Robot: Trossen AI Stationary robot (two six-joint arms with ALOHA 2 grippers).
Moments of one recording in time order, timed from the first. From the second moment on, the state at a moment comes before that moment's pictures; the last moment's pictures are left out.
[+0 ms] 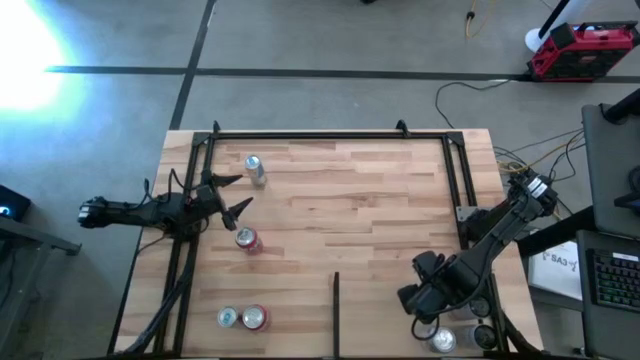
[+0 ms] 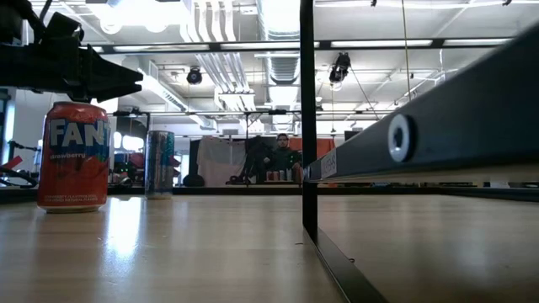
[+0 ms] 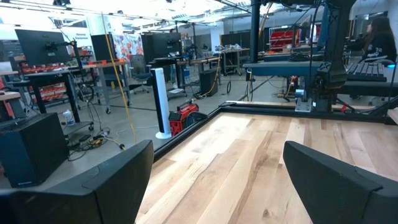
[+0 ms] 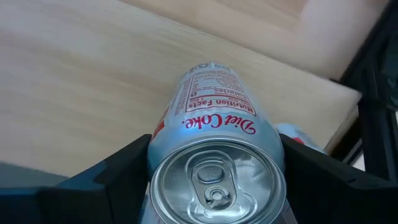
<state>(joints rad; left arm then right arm) -0.09 0.02 0.02 0.08 -0.58 0.12 0.74 1.59 1.39 -1.32 -0.14 1.99</state>
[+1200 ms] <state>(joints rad) -0.09 0.02 0.02 0.08 -0.58 0.12 0.83 1.56 1.39 -1.30 -0.14 2.40</state>
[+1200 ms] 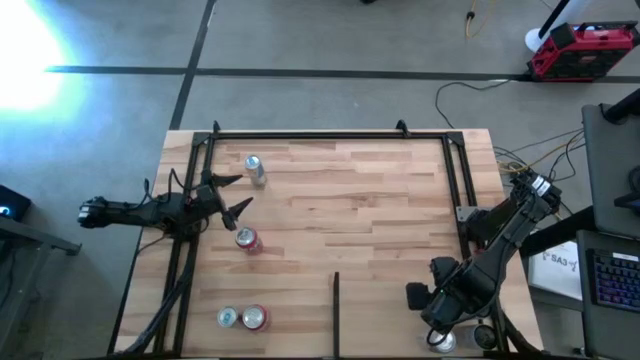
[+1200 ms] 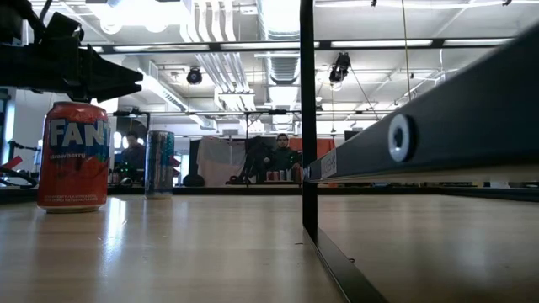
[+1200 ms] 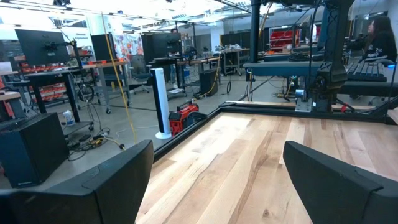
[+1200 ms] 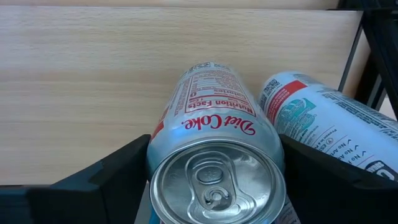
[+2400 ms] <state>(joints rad) -0.09 0.02 0.02 0.08 -0.58 0.12 0.83 1.56 1.39 -1.27 -0.11 2.24</state>
